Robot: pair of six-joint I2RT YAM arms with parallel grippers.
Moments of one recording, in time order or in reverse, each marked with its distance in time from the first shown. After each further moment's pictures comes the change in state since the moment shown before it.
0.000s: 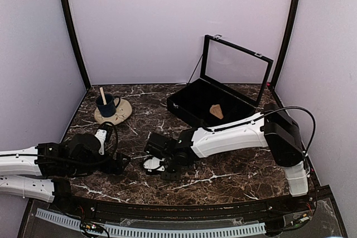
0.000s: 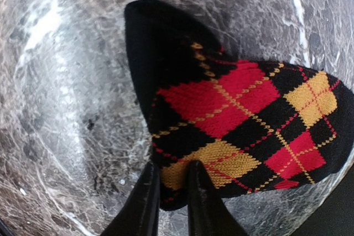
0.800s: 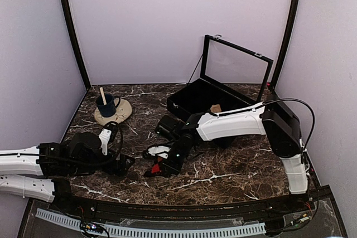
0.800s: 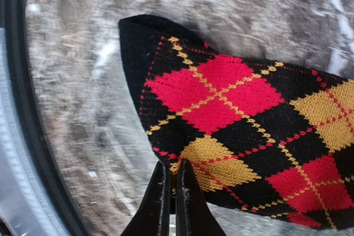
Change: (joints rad) left arm 0.000 0.021 0.000 0.073 0.057 0.103; right arm -0.148 0.010 0.024 -0.027 -0.519 0.173
